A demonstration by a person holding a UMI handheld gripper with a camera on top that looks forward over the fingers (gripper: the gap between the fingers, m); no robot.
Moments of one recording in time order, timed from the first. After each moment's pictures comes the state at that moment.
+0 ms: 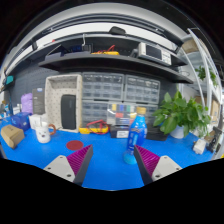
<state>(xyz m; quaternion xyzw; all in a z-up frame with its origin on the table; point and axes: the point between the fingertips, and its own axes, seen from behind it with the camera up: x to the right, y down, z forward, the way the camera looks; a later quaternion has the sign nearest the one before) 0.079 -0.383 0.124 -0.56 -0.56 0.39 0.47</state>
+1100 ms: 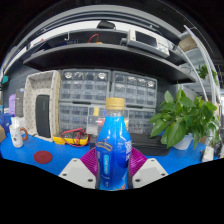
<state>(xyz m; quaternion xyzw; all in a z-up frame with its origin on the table) -0.044 -0.284 0.095 -0.54 -0.53 0.40 0.52</state>
